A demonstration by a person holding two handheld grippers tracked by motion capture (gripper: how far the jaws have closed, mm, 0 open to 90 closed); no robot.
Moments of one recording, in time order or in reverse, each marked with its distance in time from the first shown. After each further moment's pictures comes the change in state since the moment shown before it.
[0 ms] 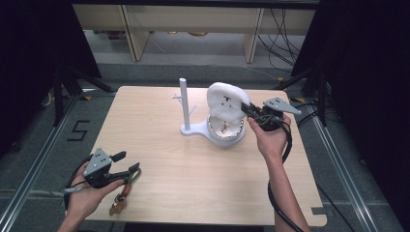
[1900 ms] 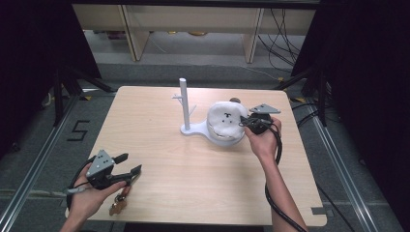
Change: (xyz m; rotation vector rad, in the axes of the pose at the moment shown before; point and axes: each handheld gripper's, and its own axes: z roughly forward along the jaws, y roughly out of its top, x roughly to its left) left arm -0.003 -0.005 0.004 0.018 -0.010 0.000; right arm -0.016 -0.038 0.040 0.280 -0.133 -0.145
